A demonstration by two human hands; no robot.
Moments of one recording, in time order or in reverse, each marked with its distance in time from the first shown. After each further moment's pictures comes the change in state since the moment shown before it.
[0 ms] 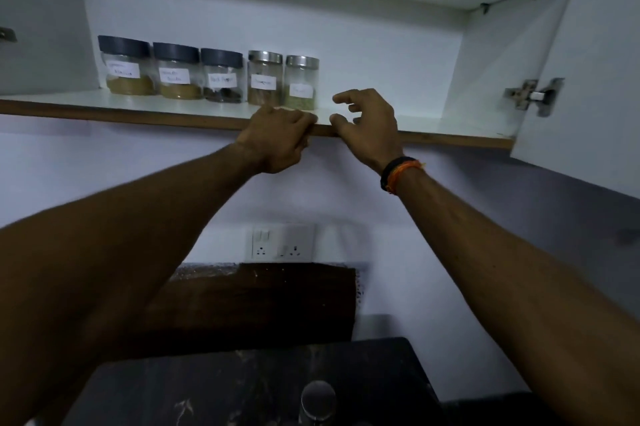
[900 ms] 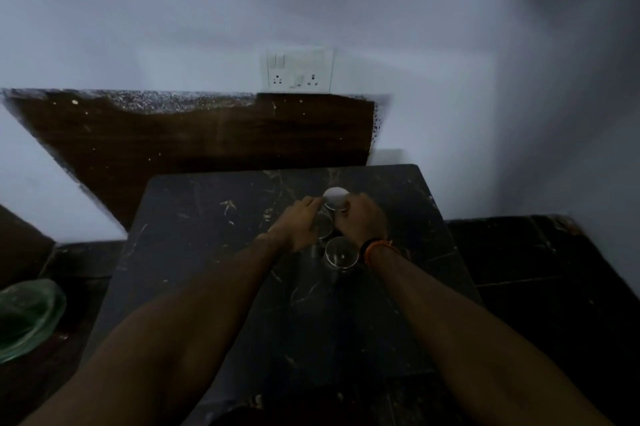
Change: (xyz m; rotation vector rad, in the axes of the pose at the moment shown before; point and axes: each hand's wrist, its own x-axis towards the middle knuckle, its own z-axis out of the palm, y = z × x) left_hand -0.349 0.238 0.149 -0.889 -0.794 -0.354; right_hand -0.440 0.067 0.087 -0.321 -0.679 0.697
